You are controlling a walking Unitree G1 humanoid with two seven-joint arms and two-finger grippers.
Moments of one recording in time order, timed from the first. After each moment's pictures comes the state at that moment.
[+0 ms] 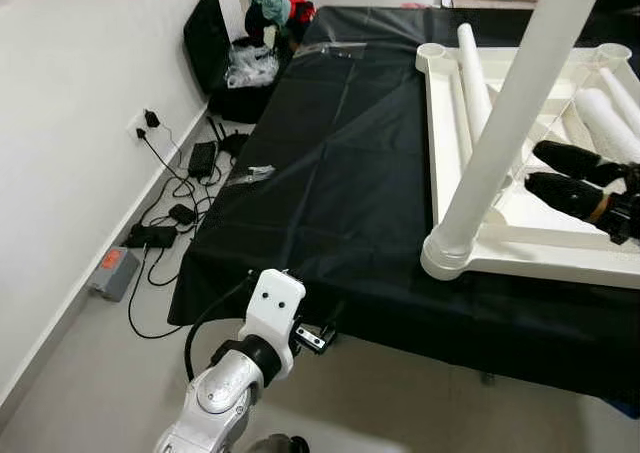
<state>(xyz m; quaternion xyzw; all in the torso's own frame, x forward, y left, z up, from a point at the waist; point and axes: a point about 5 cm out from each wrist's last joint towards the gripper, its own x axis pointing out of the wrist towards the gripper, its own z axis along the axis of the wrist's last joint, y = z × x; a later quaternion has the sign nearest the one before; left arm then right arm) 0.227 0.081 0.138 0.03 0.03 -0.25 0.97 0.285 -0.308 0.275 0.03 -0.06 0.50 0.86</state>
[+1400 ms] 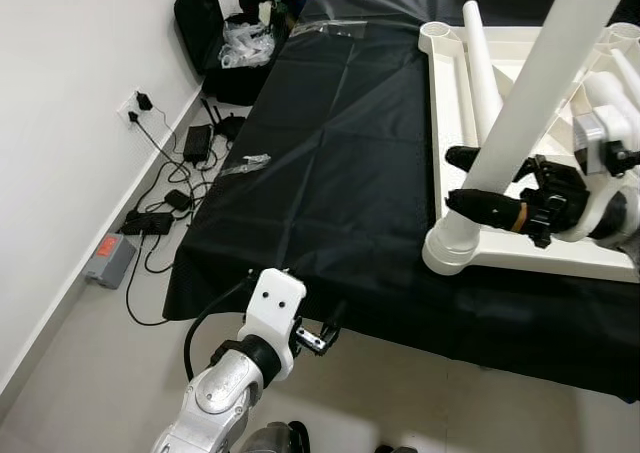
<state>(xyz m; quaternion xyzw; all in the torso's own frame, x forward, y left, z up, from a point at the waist) 0.225 0.080 0.141 0.03 0.03 -0.25 0.97 0.302 -0.247 0.267 0.02 -0.06 0.58 0.81</state>
